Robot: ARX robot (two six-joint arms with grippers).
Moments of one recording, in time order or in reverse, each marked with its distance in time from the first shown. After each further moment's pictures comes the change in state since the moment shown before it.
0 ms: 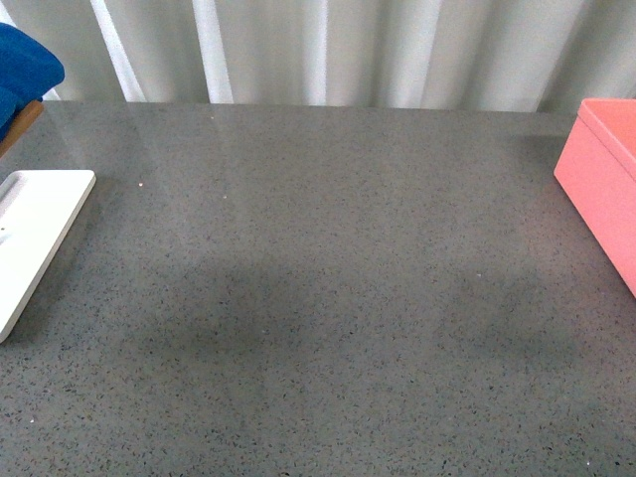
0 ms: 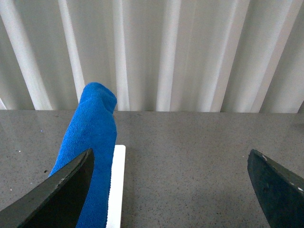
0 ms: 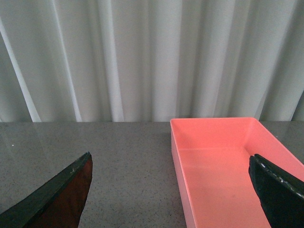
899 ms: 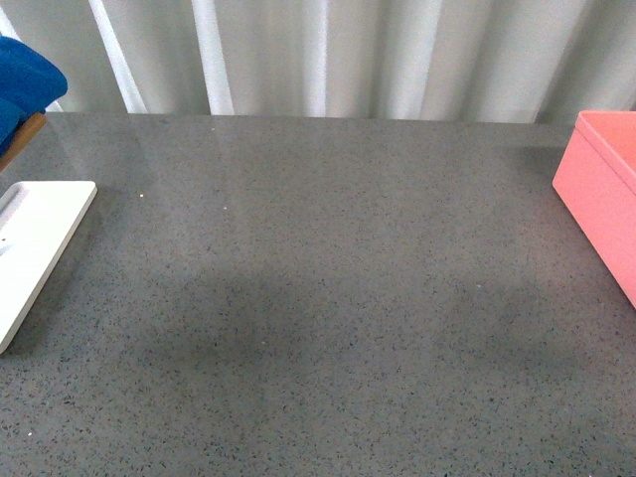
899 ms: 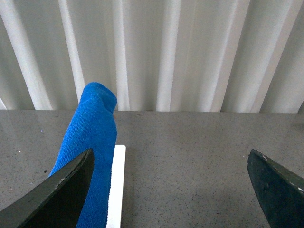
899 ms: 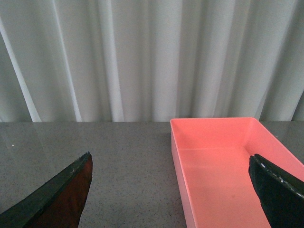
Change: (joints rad) left arm 0.000 0.000 0.000 0.000 0.000 0.000; right arm 0.000 0.000 0.000 0.000 0.000 0.000
